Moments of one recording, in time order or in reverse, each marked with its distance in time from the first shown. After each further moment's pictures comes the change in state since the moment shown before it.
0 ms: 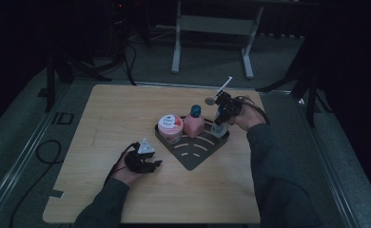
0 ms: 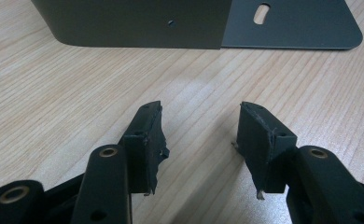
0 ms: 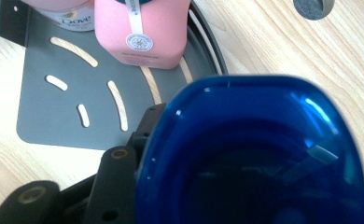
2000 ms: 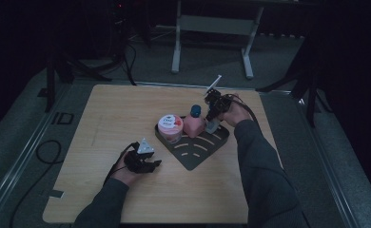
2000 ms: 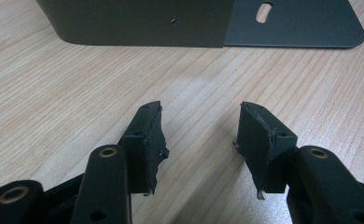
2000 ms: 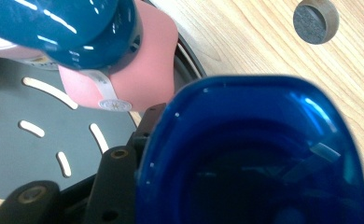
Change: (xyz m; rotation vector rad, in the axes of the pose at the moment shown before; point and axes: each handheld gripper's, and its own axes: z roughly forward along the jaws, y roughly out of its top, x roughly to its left) left arm 0.001 -0.001 -0.001 0.004 0.003 0.002; right arm -0.004 0.032 0.035 -0.001 -0.013 0.042
